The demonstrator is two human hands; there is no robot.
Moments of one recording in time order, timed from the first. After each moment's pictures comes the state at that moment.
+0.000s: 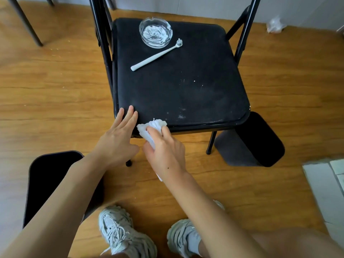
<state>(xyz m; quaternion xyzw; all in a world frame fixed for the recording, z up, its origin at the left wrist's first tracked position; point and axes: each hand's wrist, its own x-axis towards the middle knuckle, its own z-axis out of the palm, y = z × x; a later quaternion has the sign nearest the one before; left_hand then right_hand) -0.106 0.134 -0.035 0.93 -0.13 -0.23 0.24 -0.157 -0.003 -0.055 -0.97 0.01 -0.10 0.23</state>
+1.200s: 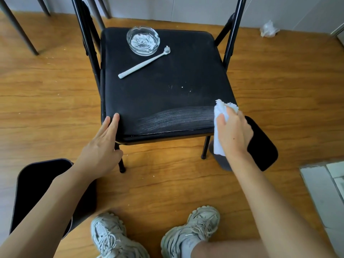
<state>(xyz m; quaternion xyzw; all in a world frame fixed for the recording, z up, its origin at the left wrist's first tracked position) -0.111 0.132 -0.041 0.95 -0.07 -0.19 0.25 -0.124 -0.185 -0.033 -0.96 0.26 -0.10 0.09</state>
